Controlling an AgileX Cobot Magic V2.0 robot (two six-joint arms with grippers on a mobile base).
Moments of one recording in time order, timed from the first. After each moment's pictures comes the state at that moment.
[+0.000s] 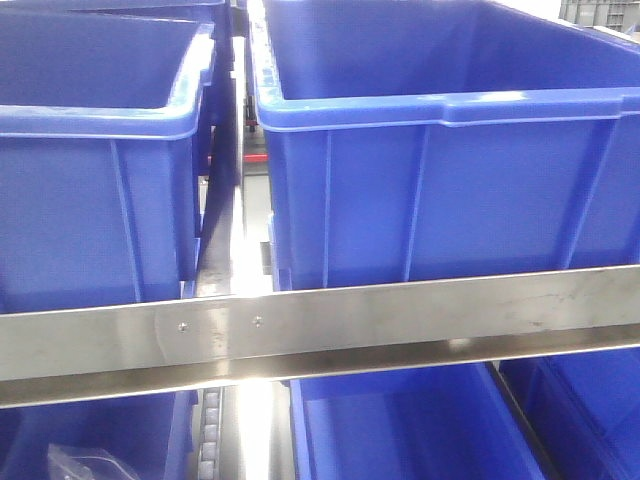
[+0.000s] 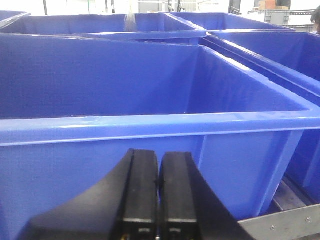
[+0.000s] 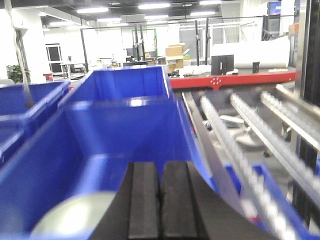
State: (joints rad) left arm -0.17 0.00 0.01 -0.03 0.03 0.03; right arm 0.09 0.29 -0.31 0.02 -0.07 0.11
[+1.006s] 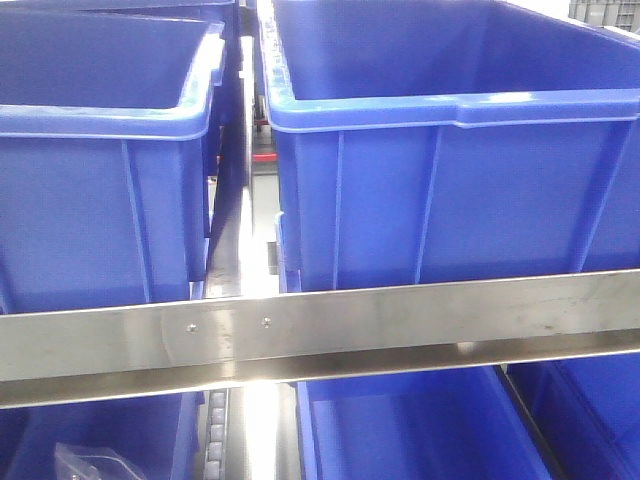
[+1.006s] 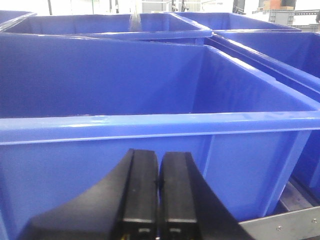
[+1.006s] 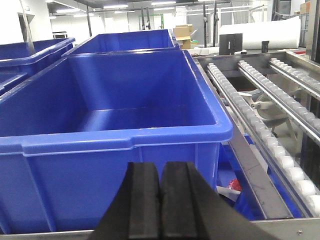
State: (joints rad) left arm -0.17 0.00 0.01 -0.03 0.03 0.03; right arm 0.10 -0.01 0.03 0.02 -0.08 0.10
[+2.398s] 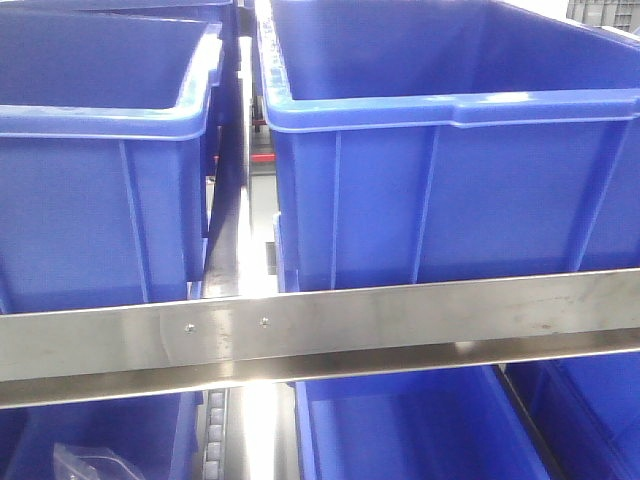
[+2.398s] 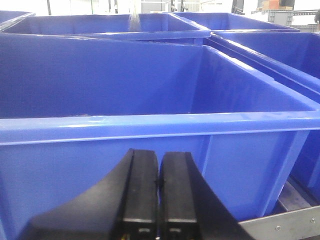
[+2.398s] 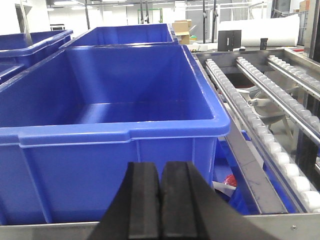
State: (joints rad) left arm -0.17 0.00 0.01 -0.03 0.03 0.03; right arm 0.10 -0.01 0.03 0.04 -0.06 0.06
